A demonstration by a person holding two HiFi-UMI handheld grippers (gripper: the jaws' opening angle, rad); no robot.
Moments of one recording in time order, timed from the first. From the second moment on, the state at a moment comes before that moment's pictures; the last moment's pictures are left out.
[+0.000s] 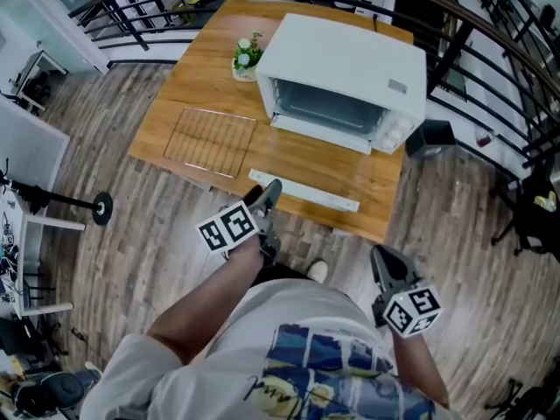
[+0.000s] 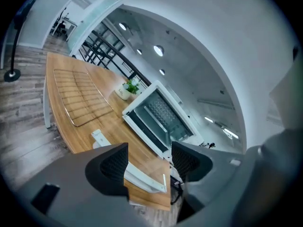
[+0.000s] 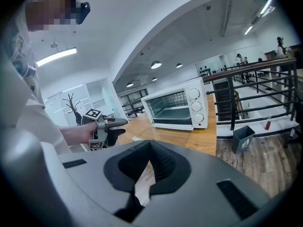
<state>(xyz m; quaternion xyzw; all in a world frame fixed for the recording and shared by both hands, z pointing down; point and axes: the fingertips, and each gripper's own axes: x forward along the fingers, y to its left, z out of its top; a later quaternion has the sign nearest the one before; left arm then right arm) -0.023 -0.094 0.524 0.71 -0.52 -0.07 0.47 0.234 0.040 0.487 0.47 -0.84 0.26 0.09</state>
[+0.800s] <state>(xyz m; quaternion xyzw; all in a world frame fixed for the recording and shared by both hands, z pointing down) 0.069 -0.144 0.529 0.75 -0.30 -0.13 0.58 0.235 0.030 0.481 0.55 -0.79 0.26 0.07</state>
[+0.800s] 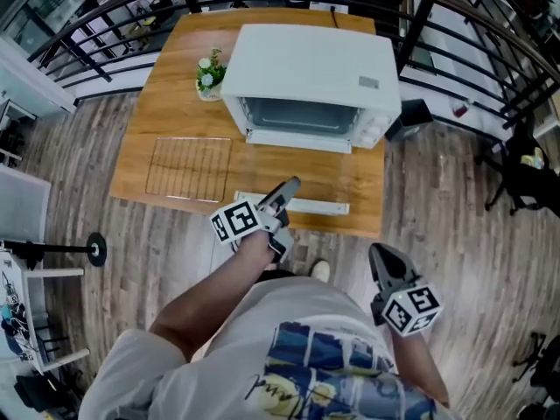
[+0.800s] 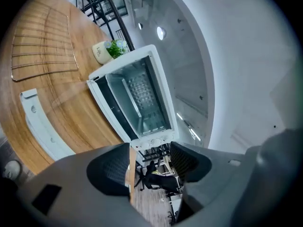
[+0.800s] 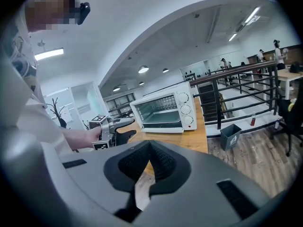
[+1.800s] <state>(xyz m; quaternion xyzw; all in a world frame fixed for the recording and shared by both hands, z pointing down) 0.108 -0.274 0.596 0.73 -0.27 -0.11 0.62 0.247 0.049 0.472 0.68 -0.68 0.27 0.05</state>
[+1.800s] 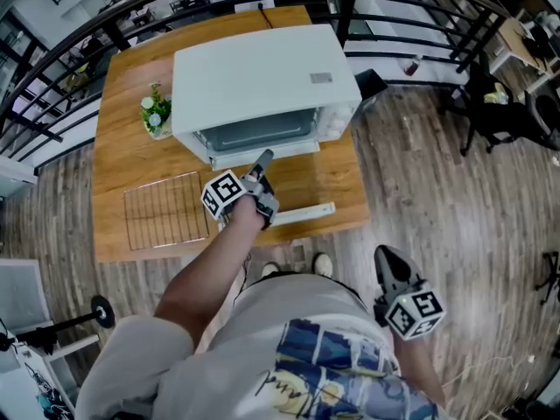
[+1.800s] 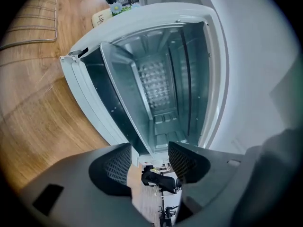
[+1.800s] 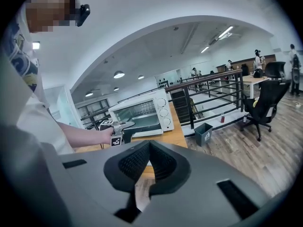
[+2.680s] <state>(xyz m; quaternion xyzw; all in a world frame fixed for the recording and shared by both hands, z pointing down) 0.128 -0.335 0.636 0.68 -0.30 -0.14 0.66 0.250 0.058 0.474 0.71 -0.64 0.28 0.05</state>
